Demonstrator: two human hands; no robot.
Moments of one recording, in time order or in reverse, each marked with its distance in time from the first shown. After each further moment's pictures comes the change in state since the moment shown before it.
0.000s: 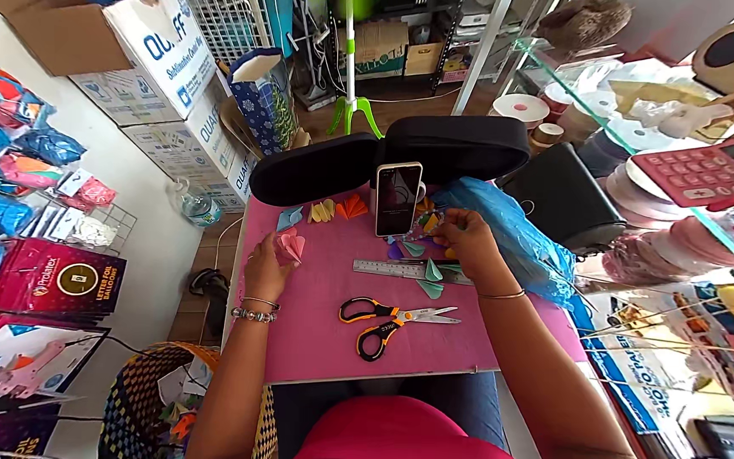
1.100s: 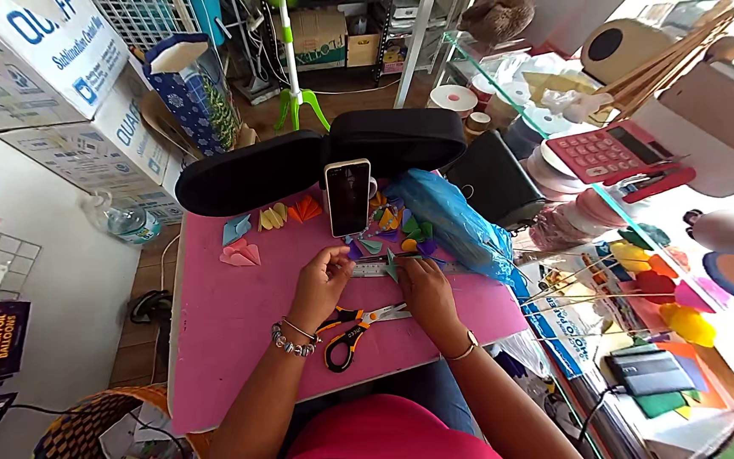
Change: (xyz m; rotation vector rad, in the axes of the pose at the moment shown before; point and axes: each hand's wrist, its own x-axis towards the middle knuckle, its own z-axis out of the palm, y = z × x) left_hand -0.042 0.111 0.081 -0.662 -0.248 0.448; right_hand -0.072 0.073 -0.002 -0.789 0.196 -0.631
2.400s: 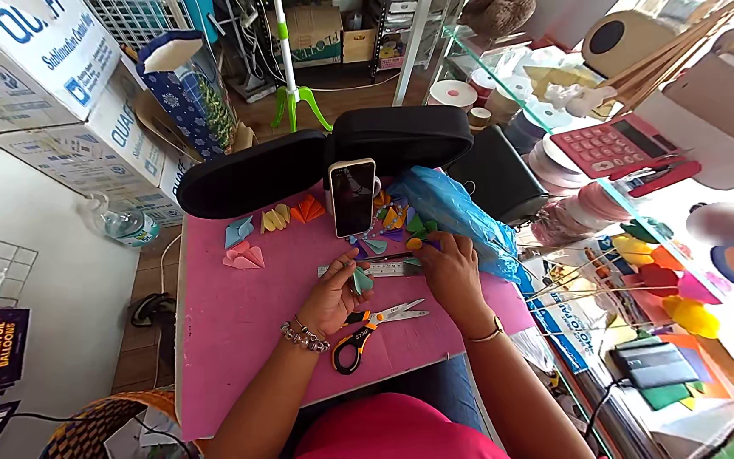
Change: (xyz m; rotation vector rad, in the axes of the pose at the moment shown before) left_hand -0.002 -0.001 0.009 -1.117 -0.154 -0.589; right_hand 0.026 0.014 -0.024 -0.195 -0.104 0.080
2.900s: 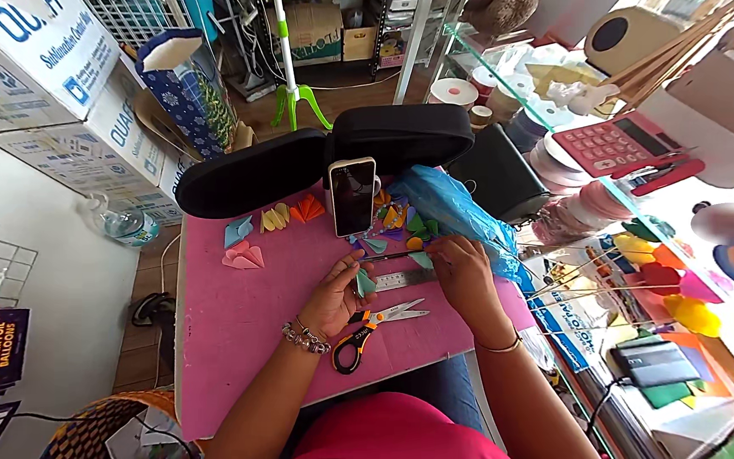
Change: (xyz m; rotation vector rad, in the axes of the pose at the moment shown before) left_hand -0.002 -0.002 0.002 0.011 -0.029 -0.018; right_hand -0.006 0.006 -0.019 0.218 0.059 0.030
